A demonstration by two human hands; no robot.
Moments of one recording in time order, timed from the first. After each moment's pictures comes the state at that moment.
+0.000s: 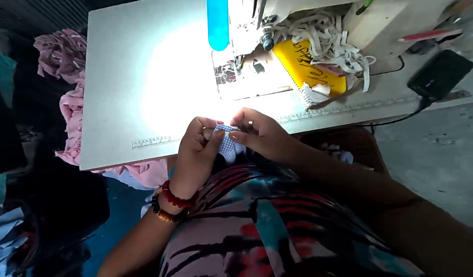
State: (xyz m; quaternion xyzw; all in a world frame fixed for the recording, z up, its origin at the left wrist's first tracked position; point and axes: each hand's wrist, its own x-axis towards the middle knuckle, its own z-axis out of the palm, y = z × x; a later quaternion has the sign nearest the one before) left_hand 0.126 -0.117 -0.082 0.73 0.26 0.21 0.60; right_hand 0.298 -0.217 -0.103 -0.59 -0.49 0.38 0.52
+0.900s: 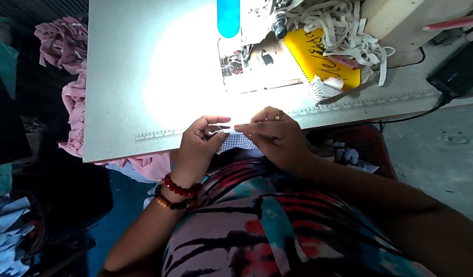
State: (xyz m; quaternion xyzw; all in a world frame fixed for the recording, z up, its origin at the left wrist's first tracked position) left_hand 0.121 -0.113 -0.090 0.65 0.31 0.19 0.67; right_hand 0.290 -0.235 -0.122 -0.61 -0.56 0.12 0.54
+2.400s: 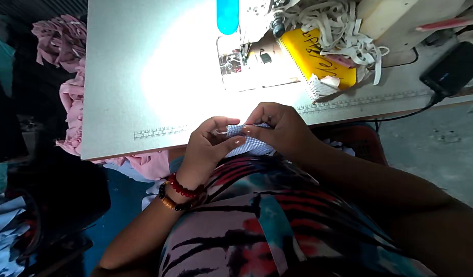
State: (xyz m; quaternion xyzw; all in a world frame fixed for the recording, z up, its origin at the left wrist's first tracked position) left_hand 0.122 -0.123 -0.093 0.64 0.24 0.19 0.71; right_hand 0.296 -0.234 -0.092 -0.63 -0.44 0.35 0.54
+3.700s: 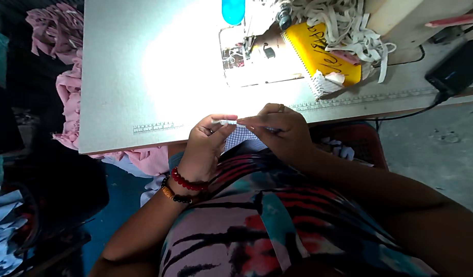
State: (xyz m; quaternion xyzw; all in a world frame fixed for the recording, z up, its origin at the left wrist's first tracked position) left_hand 0.123 -0.129 -0.095 0.51 0.31 0.18 0.78; right_hand 0.292 -0.239 -0.116 -0.60 -0.57 0.15 0.54
